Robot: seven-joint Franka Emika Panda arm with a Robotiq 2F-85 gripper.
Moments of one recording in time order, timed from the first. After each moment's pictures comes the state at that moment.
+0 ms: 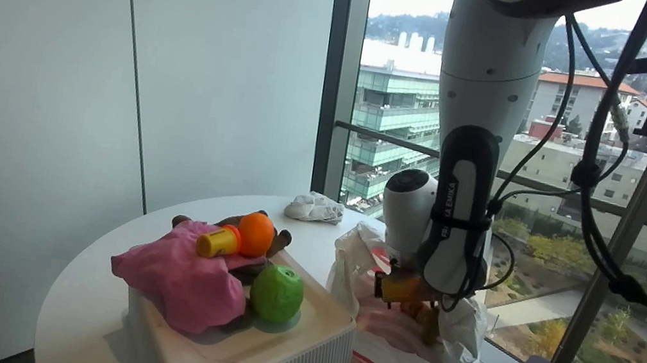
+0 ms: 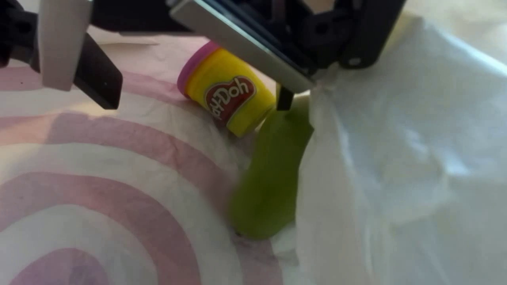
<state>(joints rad) 0.42 0.60 -0.66 -2.50 -0.62 3.09 1.18</state>
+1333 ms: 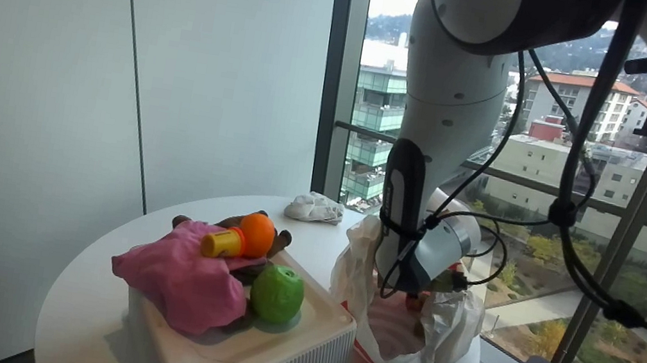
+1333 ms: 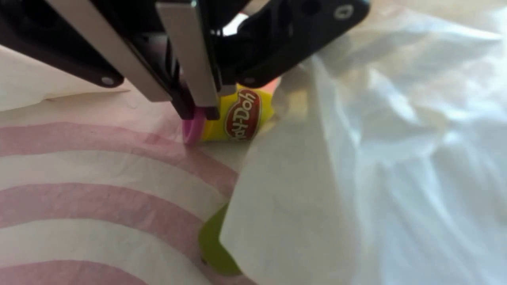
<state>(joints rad) 0.57 0.71 -0.74 -2.47 0.06 3.10 0.78</state>
